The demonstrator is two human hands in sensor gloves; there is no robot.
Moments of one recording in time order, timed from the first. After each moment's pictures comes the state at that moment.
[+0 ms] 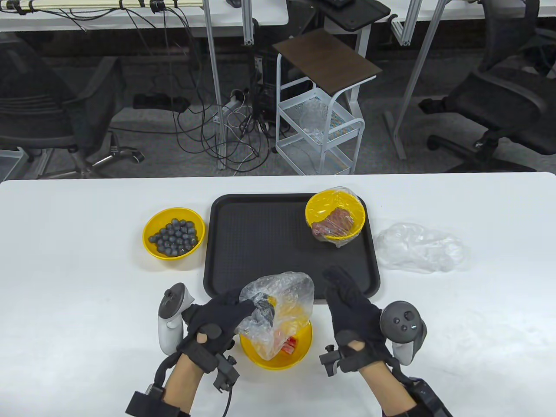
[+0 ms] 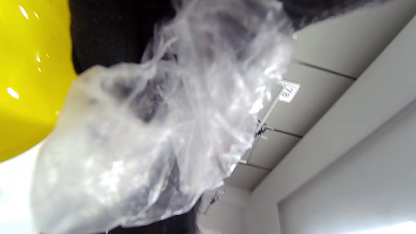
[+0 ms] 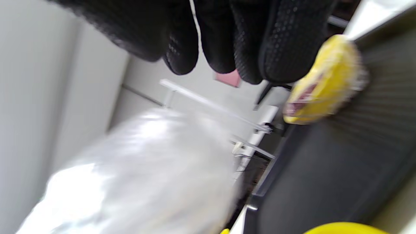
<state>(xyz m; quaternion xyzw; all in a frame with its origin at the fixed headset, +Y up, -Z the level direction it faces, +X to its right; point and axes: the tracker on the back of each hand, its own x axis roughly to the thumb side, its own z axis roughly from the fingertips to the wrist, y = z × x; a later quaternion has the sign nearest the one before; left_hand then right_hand) -0.163 -0.719 -0.286 -0.21 -0.15 0.76 0.60 0.167 -0.711 -0.283 0.05 -0.10 0.81 0.58</state>
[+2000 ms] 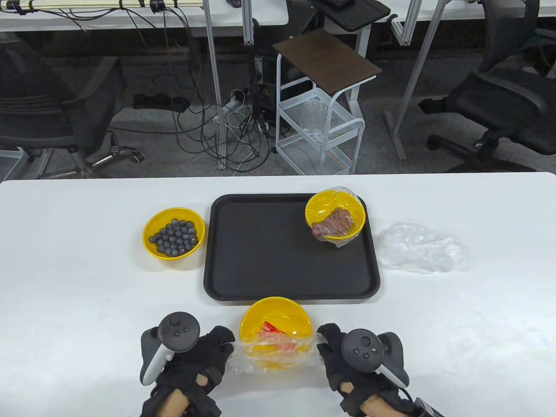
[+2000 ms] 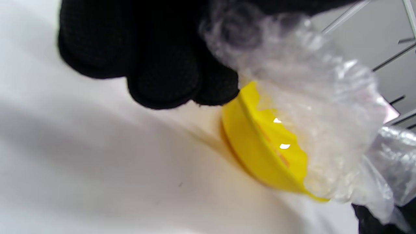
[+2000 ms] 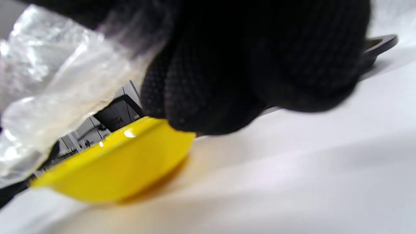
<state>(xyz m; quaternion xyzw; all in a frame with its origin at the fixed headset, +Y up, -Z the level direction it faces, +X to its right) -0.193 -0.739 -0.232 -0.22 -0.02 0.34 0.92 0.138 -0.733 -0.231 0.15 0.01 0.96 0.22</state>
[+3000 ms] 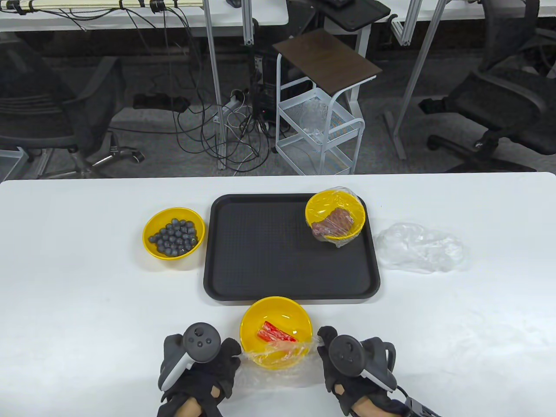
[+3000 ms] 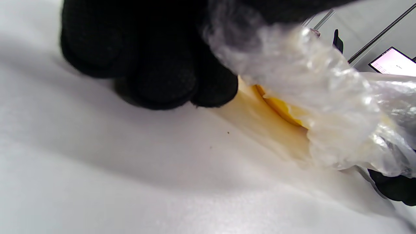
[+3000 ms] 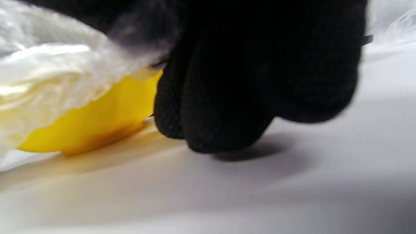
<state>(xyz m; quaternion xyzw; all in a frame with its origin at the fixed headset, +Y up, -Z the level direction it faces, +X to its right) -0.175 -0.762 -0.228 -0.22 -0.02 0.27 0.94 0.133 -0.758 -0.238 0.13 0.00 0.98 0.16</state>
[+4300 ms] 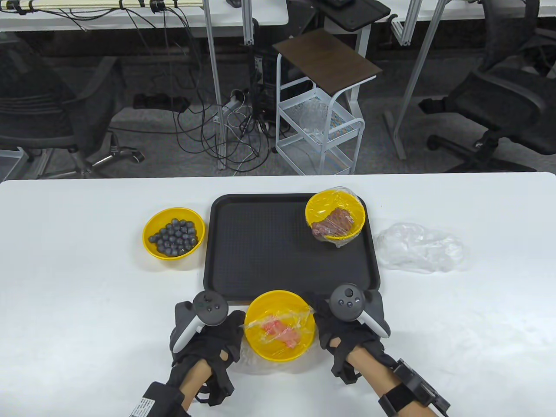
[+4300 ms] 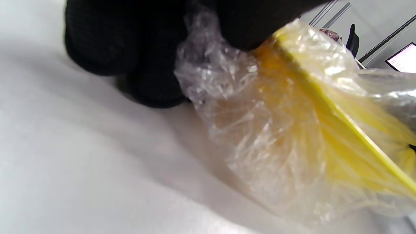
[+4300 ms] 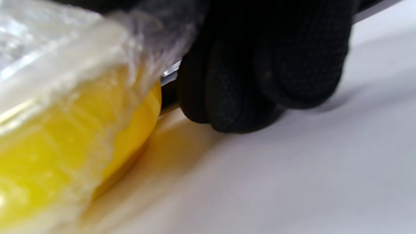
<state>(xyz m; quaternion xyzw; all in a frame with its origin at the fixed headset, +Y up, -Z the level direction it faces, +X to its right) -0.167 -0.758 -0.290 -0.25 -0.01 0.27 0.93 0.133 -0.762 -0.317 0.11 0.12 0.95 0.27</state>
